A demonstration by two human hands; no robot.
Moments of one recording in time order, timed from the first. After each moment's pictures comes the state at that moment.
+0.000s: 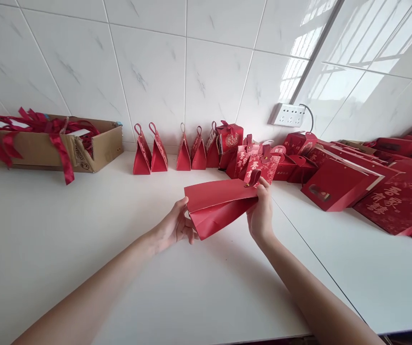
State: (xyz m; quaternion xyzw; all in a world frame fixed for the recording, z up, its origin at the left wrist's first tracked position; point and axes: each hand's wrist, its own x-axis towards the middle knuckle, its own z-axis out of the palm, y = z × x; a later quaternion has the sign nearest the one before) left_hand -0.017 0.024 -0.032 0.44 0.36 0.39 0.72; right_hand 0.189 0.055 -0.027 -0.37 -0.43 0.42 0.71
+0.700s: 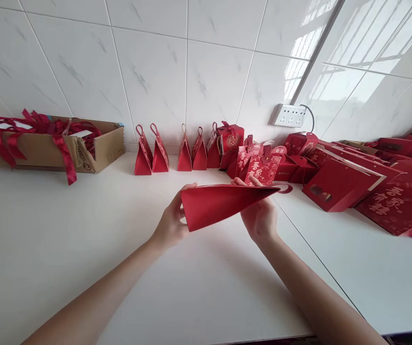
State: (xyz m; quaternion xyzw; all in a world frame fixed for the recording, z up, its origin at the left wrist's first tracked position) left_hand -0.011 0.015 -0.027 0.65 0.42 0.53 0.36; right_hand 0.188 0.056 -0.025 -0.27 -0.38 0.54 0.71
